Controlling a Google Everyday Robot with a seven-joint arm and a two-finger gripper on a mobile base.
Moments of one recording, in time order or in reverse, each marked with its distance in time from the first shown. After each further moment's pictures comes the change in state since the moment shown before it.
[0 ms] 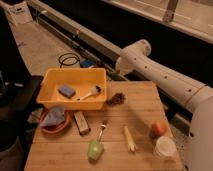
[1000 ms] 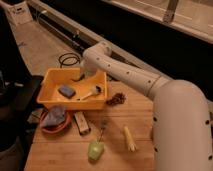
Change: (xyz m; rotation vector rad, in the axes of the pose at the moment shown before) arm -0.165 -0.078 0.053 0.038 -0.241 -0.333
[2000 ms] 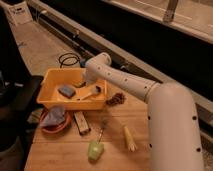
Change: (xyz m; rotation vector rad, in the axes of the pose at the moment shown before) arm -0.018 0.029 0.075 -0.014 -0.050 0.154
